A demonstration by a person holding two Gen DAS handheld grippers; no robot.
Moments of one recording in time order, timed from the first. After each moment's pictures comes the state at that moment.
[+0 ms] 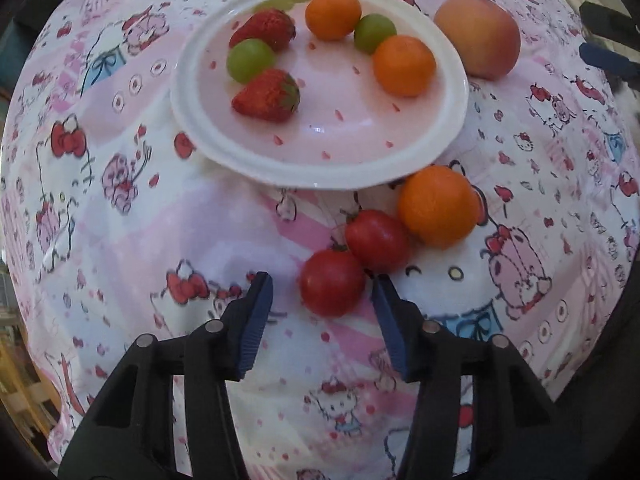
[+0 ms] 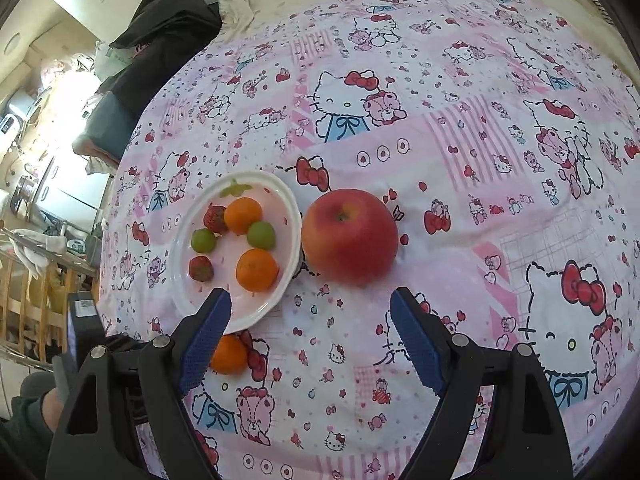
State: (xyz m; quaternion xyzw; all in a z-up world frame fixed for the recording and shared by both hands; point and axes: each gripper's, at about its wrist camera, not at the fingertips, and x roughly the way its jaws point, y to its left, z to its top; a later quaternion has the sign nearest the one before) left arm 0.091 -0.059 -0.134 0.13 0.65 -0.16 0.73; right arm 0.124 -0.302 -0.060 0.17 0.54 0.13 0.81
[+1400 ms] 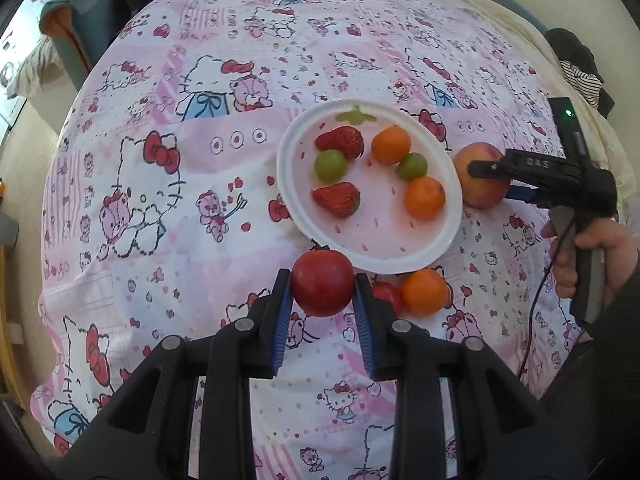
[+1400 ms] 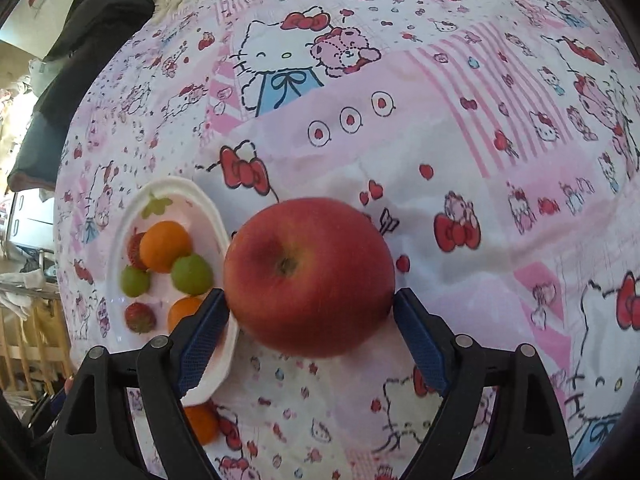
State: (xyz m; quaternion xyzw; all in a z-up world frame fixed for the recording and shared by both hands) left arm 0.104 -0.010 -0.056 -0.01 0.58 -0.10 0.81; right arm 0.196 -0.298 -0.143 0.20 0.61 0.06 0.76
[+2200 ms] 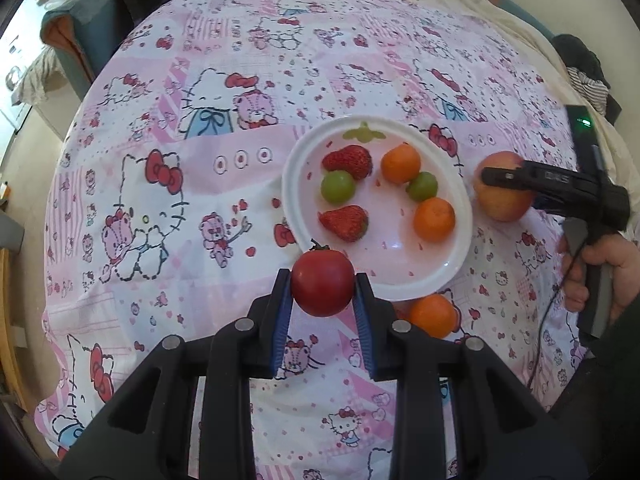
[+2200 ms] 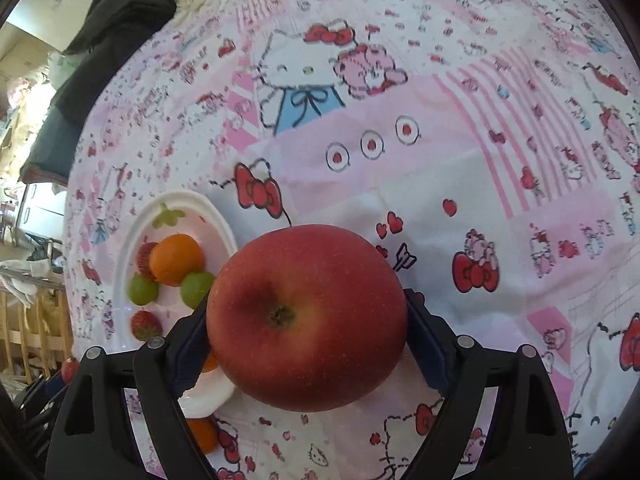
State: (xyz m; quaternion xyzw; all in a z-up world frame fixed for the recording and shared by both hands) left arm 0.119 -0.008 -0.059 -0.01 0.56 -0.09 0.82; right arm 0.205 -0.301 -0.139 0.20 0.59 0.10 0.78
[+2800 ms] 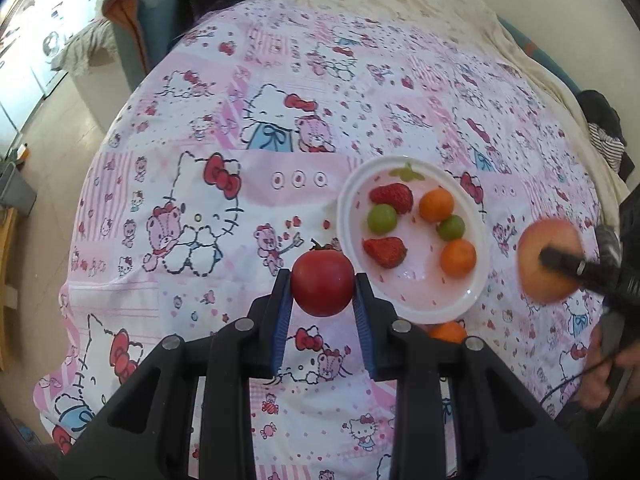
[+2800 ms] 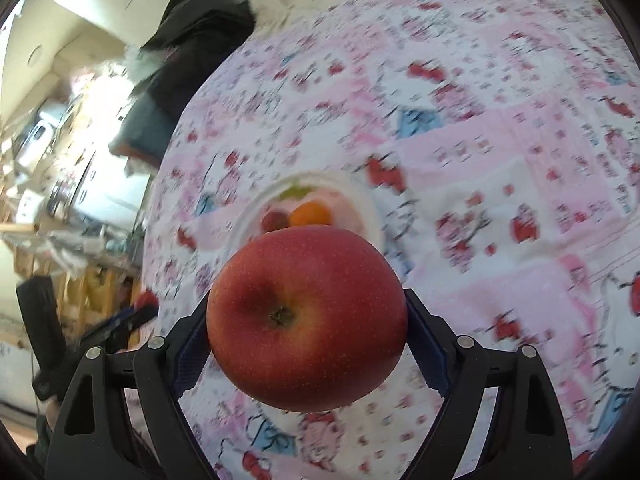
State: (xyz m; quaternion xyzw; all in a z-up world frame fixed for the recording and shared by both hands) left arm 0.113 0.034 -0.041 -0.07 0.53 -0.03 0.84; right arm 0.145 -0.255 -0.072 0.21 0.54 0.21 0.79
